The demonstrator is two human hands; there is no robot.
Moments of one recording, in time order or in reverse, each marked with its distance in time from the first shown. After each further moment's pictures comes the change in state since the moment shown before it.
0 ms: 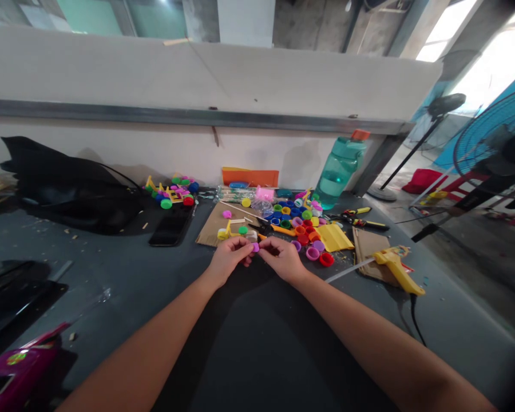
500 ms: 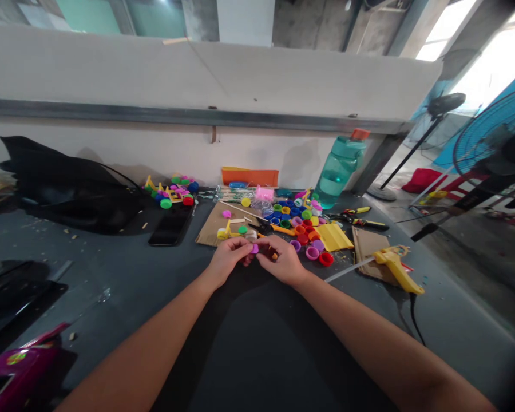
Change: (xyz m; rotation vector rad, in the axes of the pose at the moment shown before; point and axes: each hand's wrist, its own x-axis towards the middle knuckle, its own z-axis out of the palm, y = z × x) left_hand -0.001 0.002 0.000 -0.001 -0.064 0.004; right_hand -0.002 -0.004 -0.005 -0.097 -0.041 -0.181
